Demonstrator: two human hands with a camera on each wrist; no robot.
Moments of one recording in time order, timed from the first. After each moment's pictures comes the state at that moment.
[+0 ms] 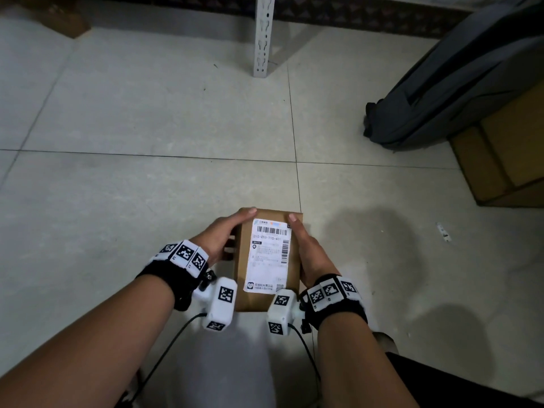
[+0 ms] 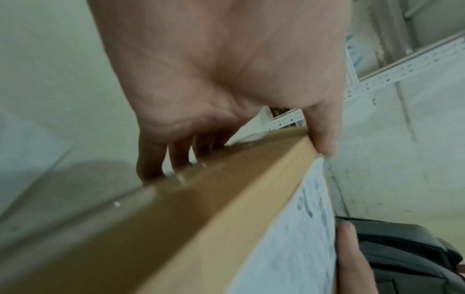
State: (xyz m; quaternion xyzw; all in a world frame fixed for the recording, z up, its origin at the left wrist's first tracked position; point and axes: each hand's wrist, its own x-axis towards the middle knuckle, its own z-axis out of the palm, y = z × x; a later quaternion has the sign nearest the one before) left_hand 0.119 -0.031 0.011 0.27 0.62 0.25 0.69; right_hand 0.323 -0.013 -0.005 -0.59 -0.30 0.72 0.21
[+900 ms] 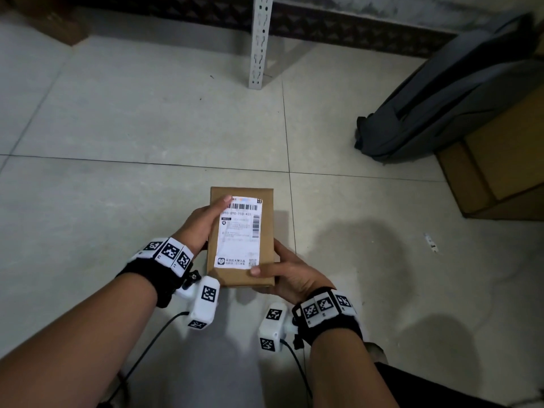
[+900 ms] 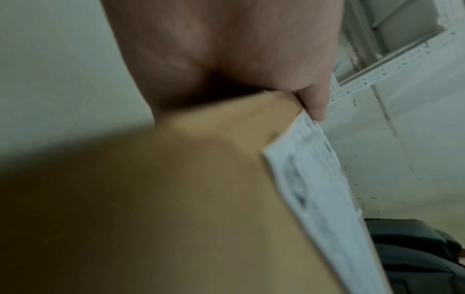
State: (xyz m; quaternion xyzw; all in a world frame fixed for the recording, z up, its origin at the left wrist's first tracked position) left_hand 0.099 -0.013 0.021 0.28 0.64 0.37 0.61; right_hand 0.319 -0.024 -0.003 -0.43 -0.31 0.83 0.15
